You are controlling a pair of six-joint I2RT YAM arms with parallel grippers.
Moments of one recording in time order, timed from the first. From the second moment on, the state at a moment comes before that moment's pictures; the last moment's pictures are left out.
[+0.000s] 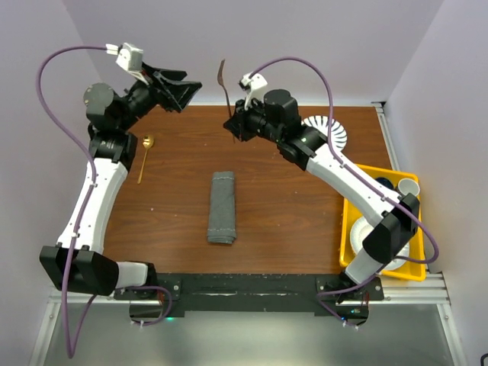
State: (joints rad) left arm -0.07 1.32 1.38 0.30 0.72 -0.49; right arm 0.70 1.65 1.66 -0.22 -0.16 0.25
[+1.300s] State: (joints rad) left arm -0.07 1.59 1.30 0.69 1.02 -0.88; right arm 0.64 1.54 1.60 -0.42 -0.44 0.10
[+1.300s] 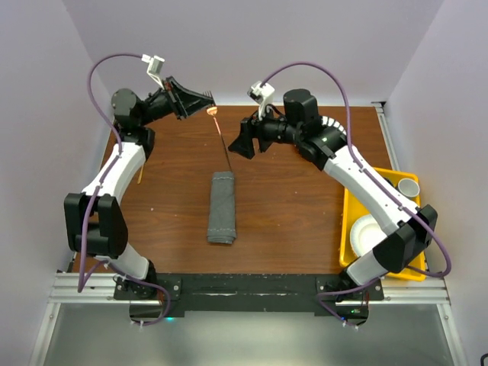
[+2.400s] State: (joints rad) left arm -0.07 1.39 1.26 0.47 0.92 -0.77; right arm 0.62 1.61 1.41 -0.07 -0.64 0.59
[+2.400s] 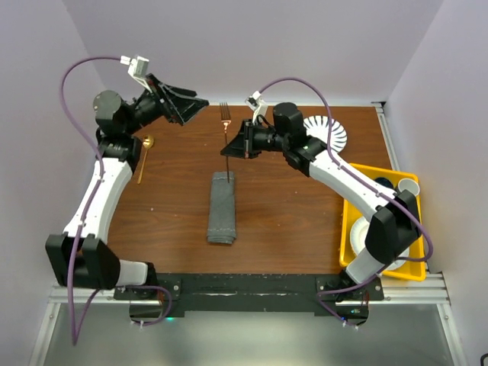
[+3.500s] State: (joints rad) left arm -0.33 1.41 1.39 -0.34 0.55 -0.27; right arm 0.70 1.60 1.37 -0.13 -0.38 0.50
